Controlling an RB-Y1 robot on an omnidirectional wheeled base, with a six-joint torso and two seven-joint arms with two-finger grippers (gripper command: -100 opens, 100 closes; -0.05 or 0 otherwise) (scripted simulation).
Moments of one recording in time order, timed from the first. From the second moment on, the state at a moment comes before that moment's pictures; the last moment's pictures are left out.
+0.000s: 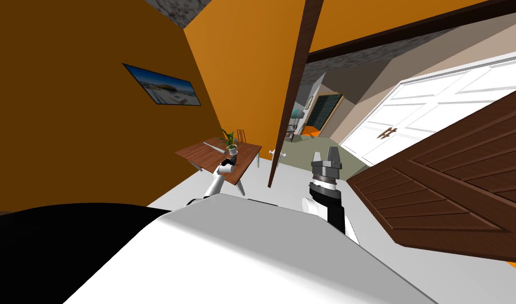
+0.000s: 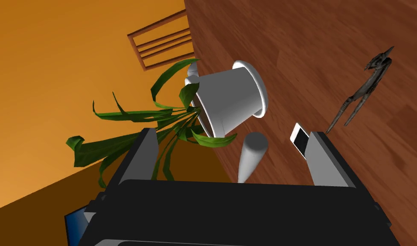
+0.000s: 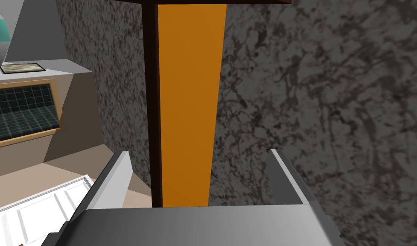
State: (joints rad) left arm -0.19 0.24 0.23 -1.34 0.12 0.43 -0.21; right arm 0.46 0.00 0.00 -2.27 0.04 -0.48 0.05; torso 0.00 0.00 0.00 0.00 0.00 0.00
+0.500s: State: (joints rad) left arm -0.26 0.27 0.26 -1.21 0.12 0.57 -0.27; right arm 0.46 0.00 0.00 -2.27 0.04 -0.48 0.05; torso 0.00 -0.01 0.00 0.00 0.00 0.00
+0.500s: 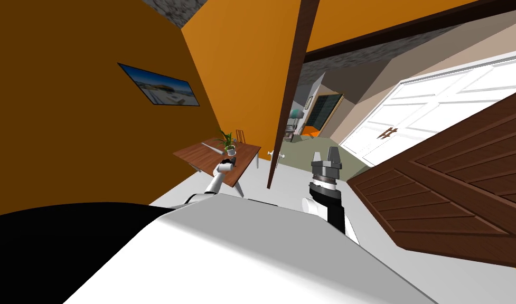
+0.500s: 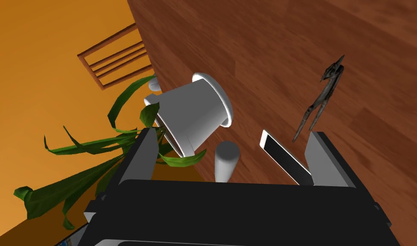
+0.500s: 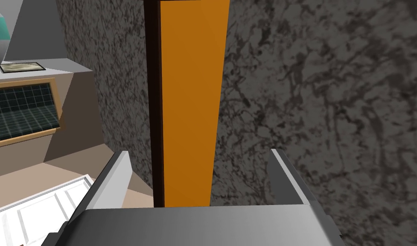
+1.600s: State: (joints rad) left arm -0.36 0.33 0.31 -1.00 0.08 0.85 -0.38; right arm 0.46 0.00 0.00 -2.27 0.04 -0.48 0.05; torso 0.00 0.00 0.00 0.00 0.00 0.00
